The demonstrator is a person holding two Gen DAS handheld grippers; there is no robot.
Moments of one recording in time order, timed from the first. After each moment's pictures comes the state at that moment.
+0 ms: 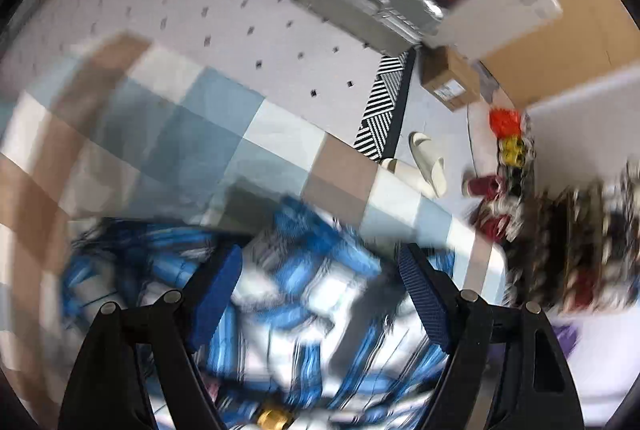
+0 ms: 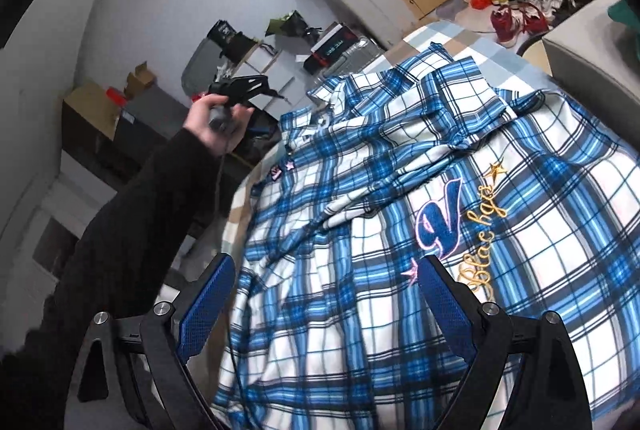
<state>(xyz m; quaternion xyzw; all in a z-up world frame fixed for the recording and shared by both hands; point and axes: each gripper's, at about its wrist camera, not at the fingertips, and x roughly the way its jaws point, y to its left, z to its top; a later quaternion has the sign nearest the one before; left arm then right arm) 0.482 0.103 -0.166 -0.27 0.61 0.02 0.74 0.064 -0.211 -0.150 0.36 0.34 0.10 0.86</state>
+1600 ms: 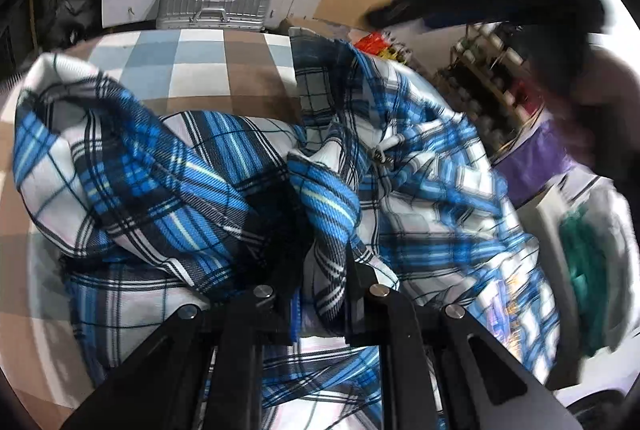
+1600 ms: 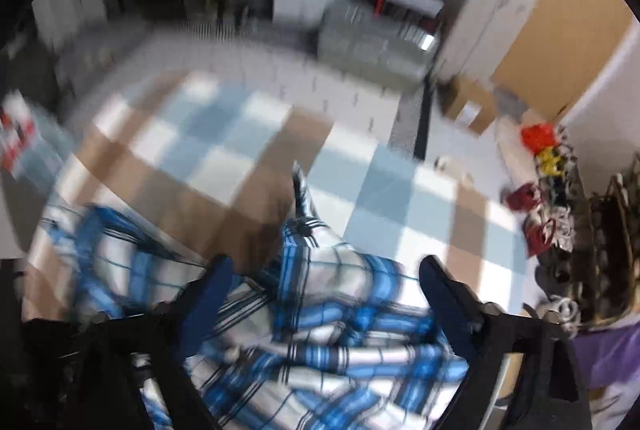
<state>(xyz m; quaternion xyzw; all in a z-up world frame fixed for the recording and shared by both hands) 0.243 0.123 -0.161 -0.10 0.49 -0.26 0.83 0.457 -0.083 -0.108 -0.15 0.53 0.08 0.83</state>
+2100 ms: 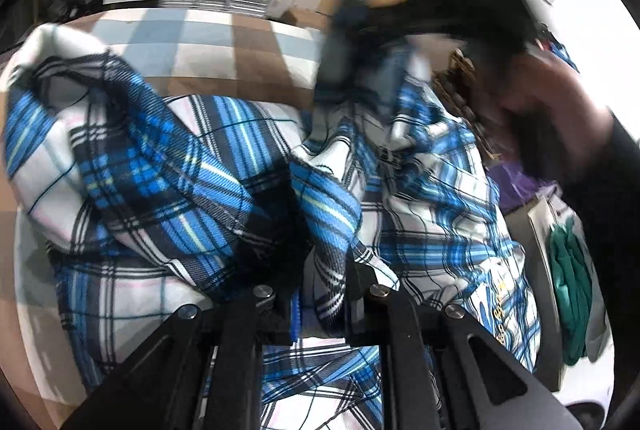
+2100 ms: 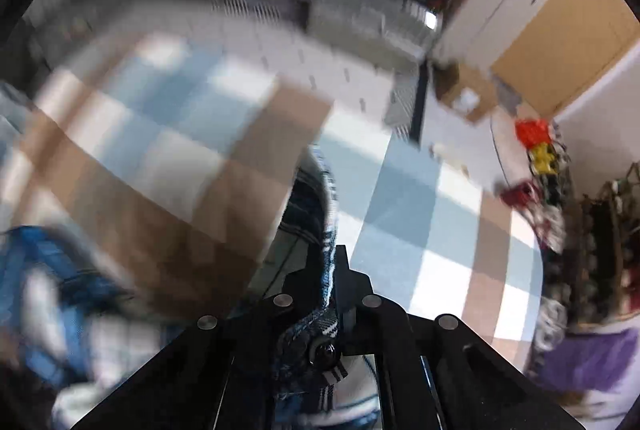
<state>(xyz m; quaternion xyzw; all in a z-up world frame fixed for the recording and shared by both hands) 0.242 0.130 -0.162 -0.12 0.50 -0.25 0.82 0.467 -0.083 -0.142 -0.16 0.50 0.06 0.85</state>
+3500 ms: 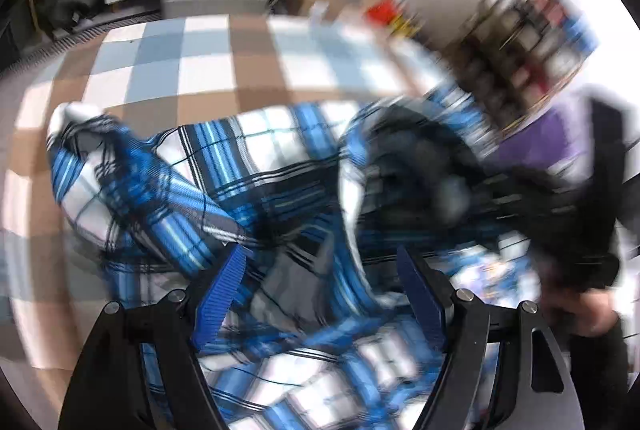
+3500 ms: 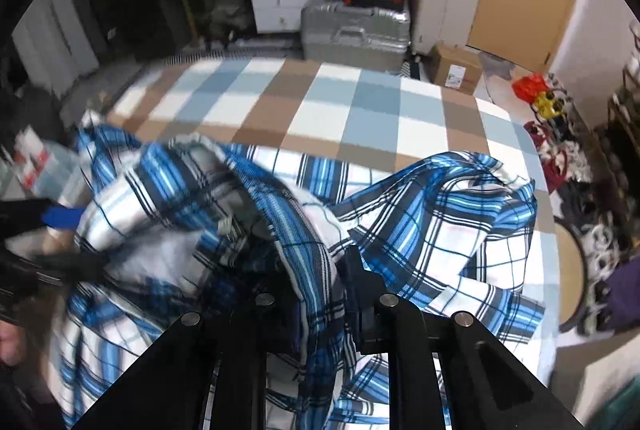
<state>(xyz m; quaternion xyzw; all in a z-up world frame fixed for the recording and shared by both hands) 0.263 0.085 -0.122 -0.02 0.57 -0.21 0.79 0.306 -0.147 -0.128 -0.01 0.48 0.07 0.87</state>
